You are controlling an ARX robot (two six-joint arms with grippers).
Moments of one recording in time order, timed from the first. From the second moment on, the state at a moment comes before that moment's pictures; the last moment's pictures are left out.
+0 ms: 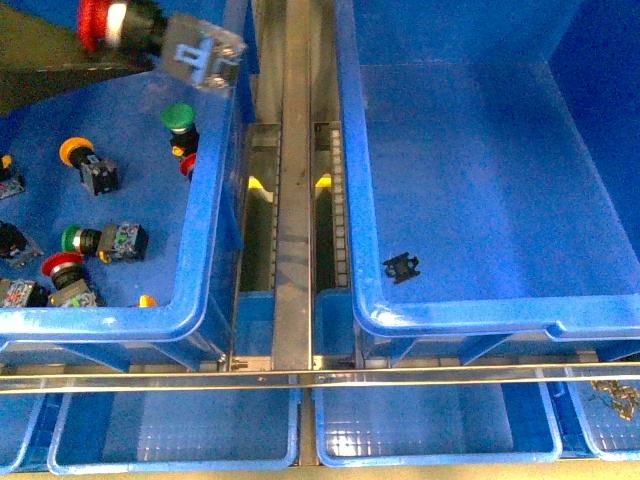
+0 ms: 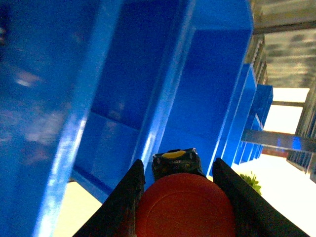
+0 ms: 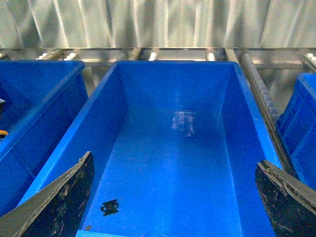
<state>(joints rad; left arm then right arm) -0.15 1.59 0.88 0.17 0.68 -0.93 0.00 0.00 0.02 0.00 0.00 0.00</state>
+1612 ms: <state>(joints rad) -0.55 1.85 1.14 0.26 0.49 -1.11 0.30 1.47 0.48 0.71 0.10 -0.68</state>
